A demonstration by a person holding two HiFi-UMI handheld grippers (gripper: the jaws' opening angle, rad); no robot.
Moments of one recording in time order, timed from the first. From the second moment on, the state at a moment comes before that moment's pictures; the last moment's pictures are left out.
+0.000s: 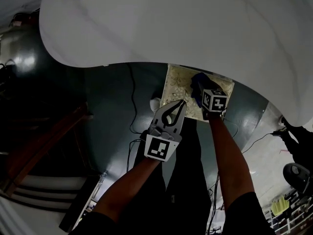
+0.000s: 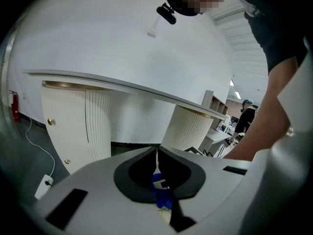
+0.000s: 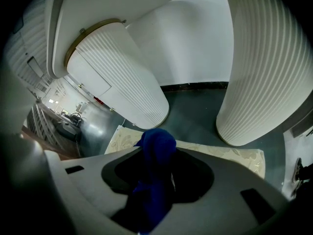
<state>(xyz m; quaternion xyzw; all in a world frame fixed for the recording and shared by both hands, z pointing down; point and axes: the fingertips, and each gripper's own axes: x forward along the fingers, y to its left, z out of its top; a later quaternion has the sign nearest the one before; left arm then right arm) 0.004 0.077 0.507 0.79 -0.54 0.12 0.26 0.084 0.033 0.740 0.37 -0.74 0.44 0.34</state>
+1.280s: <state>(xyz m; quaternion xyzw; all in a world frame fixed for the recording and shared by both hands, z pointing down) 0.066 0.060 0.515 0.82 -0.49 0.13 0.26 0.169 0.041 0.760 0.36 -0.75 0.44 0.35</state>
